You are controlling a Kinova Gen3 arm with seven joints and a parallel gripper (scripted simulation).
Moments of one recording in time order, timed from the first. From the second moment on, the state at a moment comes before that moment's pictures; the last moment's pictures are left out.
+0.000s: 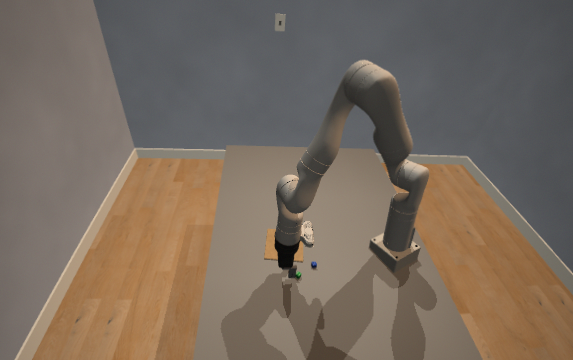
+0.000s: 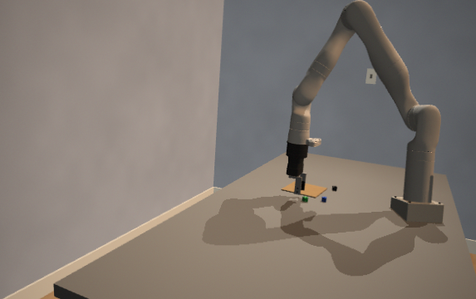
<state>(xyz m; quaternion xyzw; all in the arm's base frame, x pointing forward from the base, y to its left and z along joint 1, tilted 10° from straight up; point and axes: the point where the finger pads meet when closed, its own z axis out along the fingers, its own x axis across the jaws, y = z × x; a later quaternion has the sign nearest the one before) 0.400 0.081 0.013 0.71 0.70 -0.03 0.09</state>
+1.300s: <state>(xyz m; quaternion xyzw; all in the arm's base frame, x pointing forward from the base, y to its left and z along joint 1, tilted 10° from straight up) 0.387 0.097 0.100 0.71 0.69 -0.04 0.08</state>
